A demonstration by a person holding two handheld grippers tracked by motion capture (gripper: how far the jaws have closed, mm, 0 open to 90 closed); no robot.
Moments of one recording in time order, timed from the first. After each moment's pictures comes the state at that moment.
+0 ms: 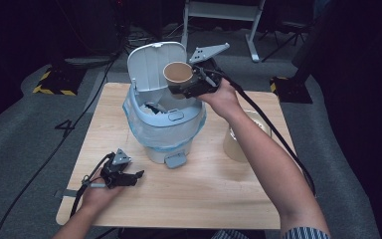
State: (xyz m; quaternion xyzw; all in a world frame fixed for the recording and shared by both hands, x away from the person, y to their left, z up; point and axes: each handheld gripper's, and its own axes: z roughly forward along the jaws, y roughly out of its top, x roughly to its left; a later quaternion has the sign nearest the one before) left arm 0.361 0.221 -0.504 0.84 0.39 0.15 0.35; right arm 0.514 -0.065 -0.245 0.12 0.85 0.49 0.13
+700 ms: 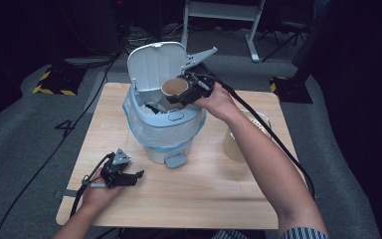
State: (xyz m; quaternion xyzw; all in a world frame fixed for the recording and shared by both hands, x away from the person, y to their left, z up) left arm 0.362 0.221 -0.504 0.84 0.39 0.15 0.35; right arm 0.523 -0.052 -0.264 0.12 0.88 0.44 0.10
